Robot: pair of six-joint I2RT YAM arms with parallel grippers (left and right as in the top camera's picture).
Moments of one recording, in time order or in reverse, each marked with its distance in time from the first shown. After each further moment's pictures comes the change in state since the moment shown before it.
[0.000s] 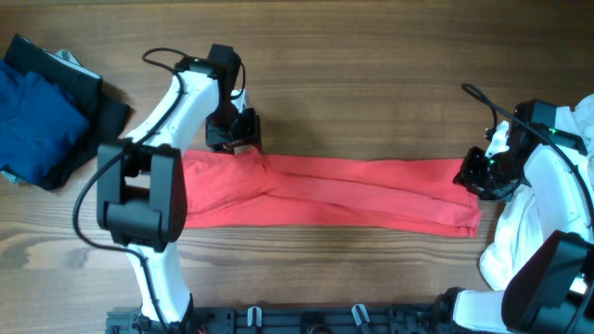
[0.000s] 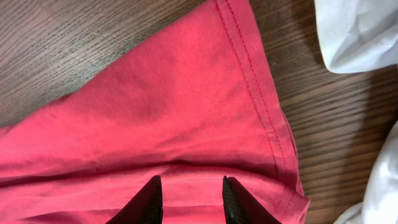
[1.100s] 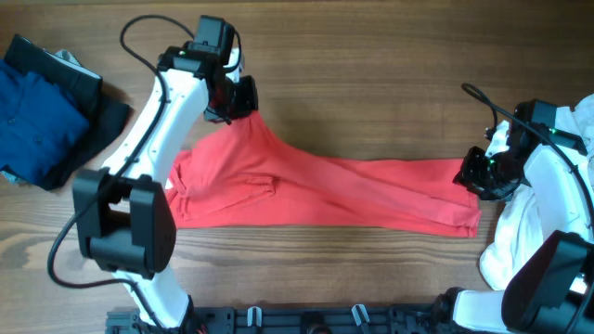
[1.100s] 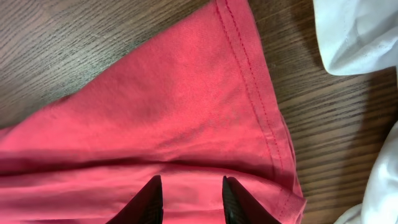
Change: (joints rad) left arm -0.006 -0.172 0.047 0.139 -0.027 -0.048; right arm 0.000 0.000 0.000 0.004 0.001 0.000
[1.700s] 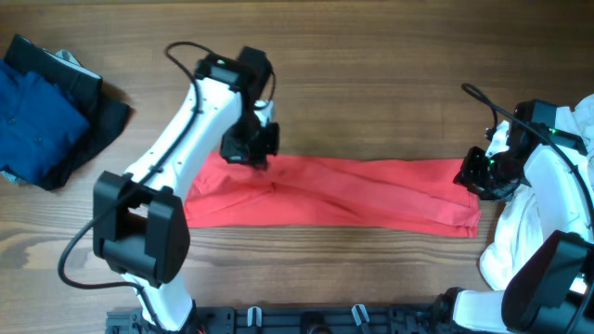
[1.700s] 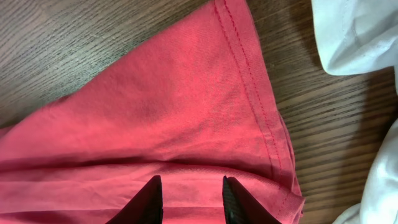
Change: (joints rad) left arm -0.172 -0.005 0.001 -0.430 0.031 0.076; right arm 0.000 0.000 0.000 -0.001 0.003 0.000
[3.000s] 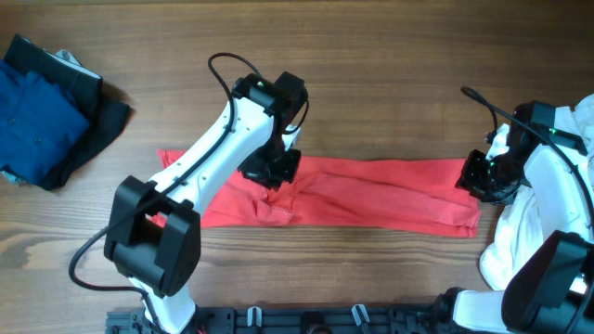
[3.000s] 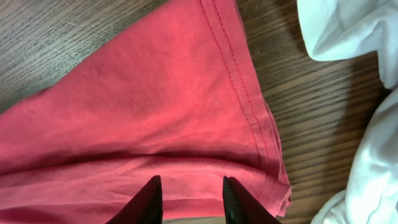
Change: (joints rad) left arm -0.147 -0.017 -0.072 0.023 -0.089 0.051; right arm 0.000 0.000 0.000 -0.032 0.038 0.000
